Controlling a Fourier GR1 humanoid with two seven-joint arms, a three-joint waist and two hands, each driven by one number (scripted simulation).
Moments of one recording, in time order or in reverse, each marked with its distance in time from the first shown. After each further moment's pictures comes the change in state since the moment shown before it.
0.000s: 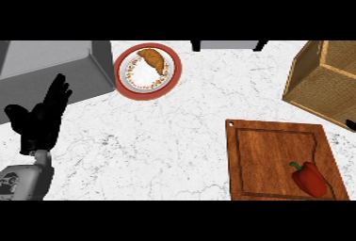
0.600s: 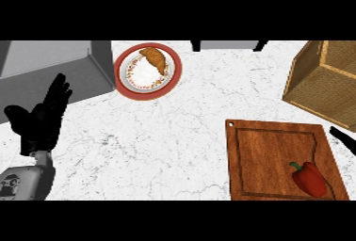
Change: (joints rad) left arm 0.006 -0.033 0.023 -0.034 -0.037 -0.016 0.022; right arm 0.014 0.194 0.001 0.064 0.239 -0.058 -0.183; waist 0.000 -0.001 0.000
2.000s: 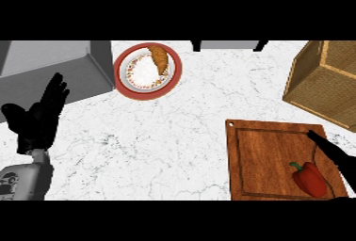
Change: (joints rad) left arm -0.016 -0.032 0.075 0.029 -0.044 -0.069 -0.009; right arm -0.068 0.207 -0.024 0.149 0.320 -0.019 -0.112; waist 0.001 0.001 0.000
